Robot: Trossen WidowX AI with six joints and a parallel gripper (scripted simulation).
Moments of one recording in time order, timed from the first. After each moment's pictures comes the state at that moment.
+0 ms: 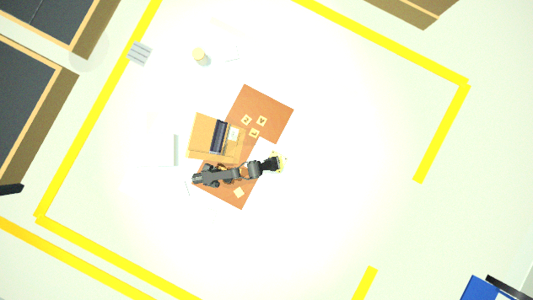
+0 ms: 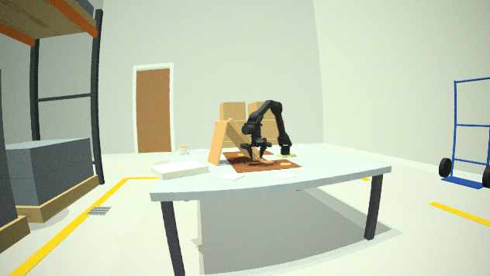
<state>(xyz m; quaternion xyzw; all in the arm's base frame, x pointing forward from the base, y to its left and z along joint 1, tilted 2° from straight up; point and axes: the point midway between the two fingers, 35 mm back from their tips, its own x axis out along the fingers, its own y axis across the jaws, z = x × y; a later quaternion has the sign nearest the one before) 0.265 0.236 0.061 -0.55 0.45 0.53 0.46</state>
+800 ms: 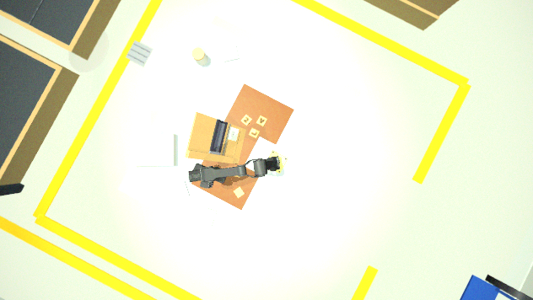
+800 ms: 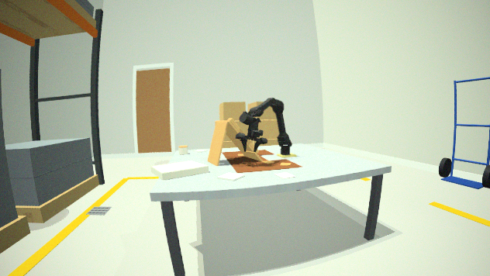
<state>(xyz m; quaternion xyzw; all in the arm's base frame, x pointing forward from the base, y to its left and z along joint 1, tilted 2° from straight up) 0.303 0.263 0.108 -0.54 0.32 0.53 0.57</state>
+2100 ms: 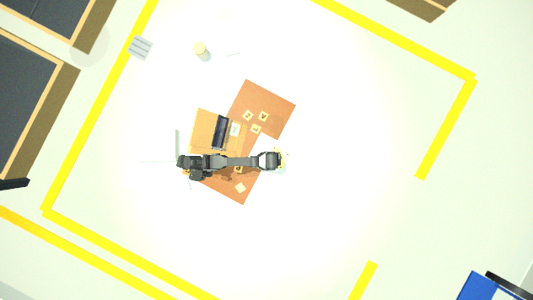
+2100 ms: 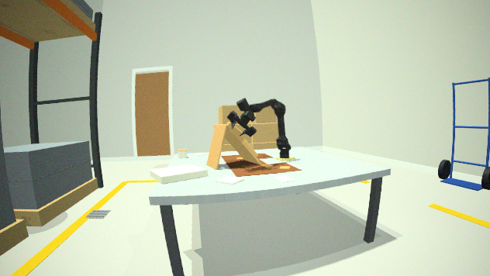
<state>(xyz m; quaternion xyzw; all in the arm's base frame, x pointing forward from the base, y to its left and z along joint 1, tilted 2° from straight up) 0.364 0.285 0.242 -0.51 0.04 0.49 0.71</state>
